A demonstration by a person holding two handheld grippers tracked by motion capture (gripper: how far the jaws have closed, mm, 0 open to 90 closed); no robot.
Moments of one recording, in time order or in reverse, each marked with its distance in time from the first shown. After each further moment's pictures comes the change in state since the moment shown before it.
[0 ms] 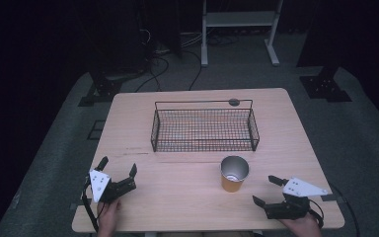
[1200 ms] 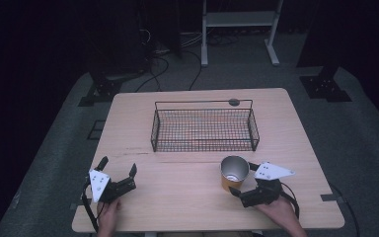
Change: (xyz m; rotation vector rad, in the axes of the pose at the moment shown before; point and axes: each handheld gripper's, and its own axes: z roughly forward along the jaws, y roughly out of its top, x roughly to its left) left arm 0.000 0.000 0.000 -0.003 -0.002 -0.005; right arm 0.016 0.046 0.057 0.007 0.082 -0.059
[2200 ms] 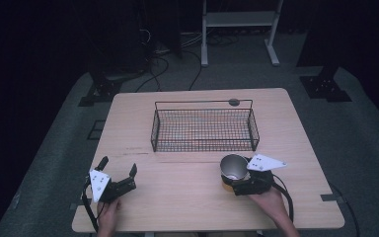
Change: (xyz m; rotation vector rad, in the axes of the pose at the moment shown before) left arm 0.000 0.000 0.000 0.002 -0.003 0.003; right arm -0.005 0.016 0.020 -0.039 -0.002 0.015
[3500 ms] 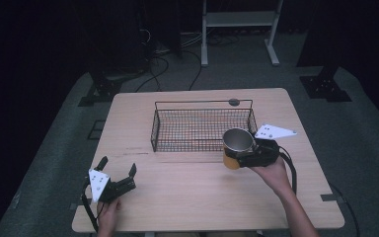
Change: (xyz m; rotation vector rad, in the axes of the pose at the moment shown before) left arm 0.001 0.000 0.000 -0.003 0.006 -0.011; right arm -0.041 0.066 -0.007 -0.077 0.038 0.050
